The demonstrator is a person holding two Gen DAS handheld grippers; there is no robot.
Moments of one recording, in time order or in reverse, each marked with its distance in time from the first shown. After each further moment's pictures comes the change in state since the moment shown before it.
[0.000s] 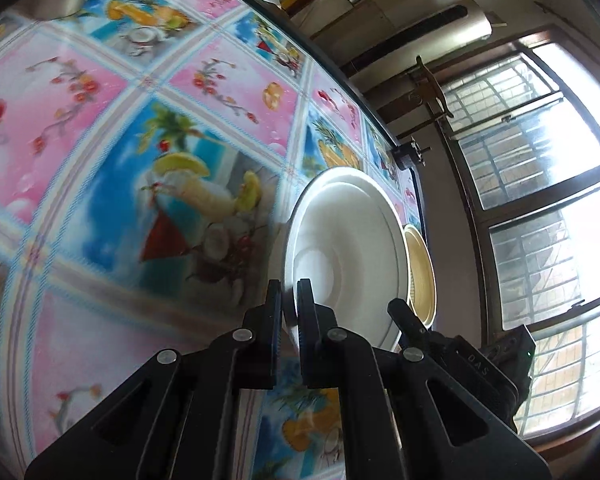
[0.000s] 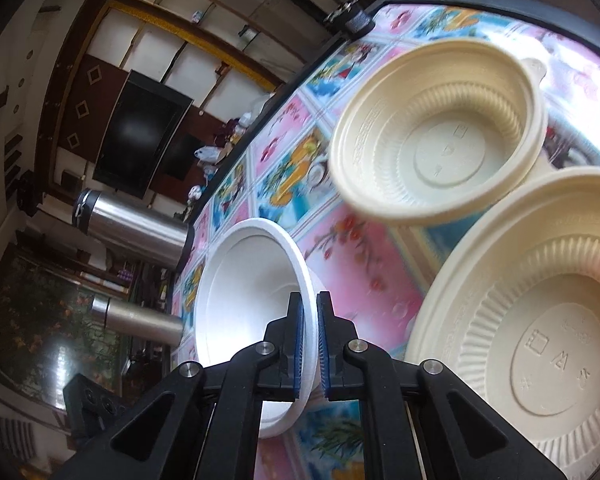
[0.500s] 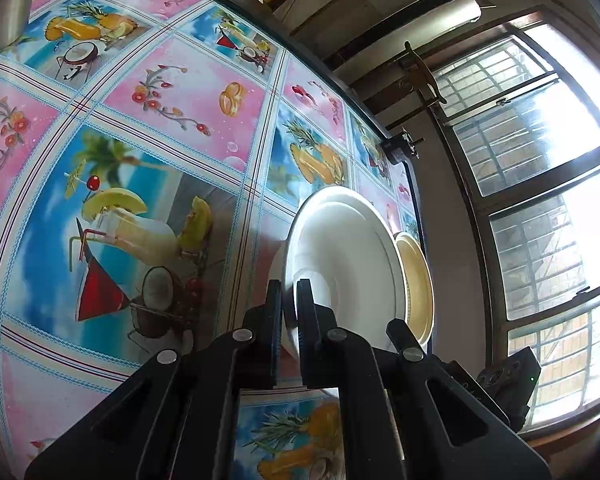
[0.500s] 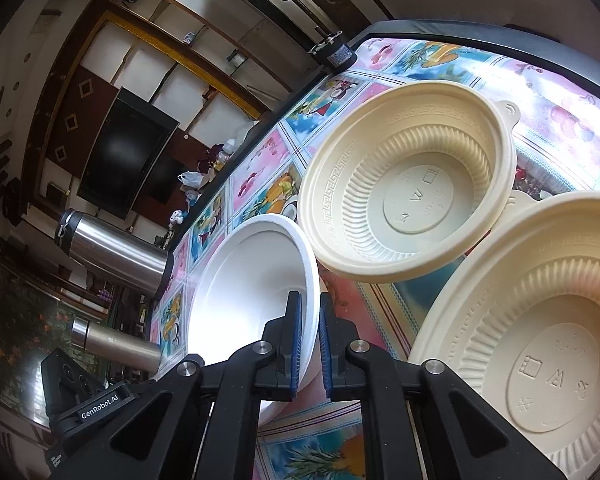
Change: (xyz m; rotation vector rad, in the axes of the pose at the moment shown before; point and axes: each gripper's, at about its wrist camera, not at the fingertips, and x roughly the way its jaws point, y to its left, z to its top) left arm 0.043 -0.034 0.030 0.068 0.044 -0.007; right arm -0.010 -0.007 0.013 -0.016 -0.131 -0.090
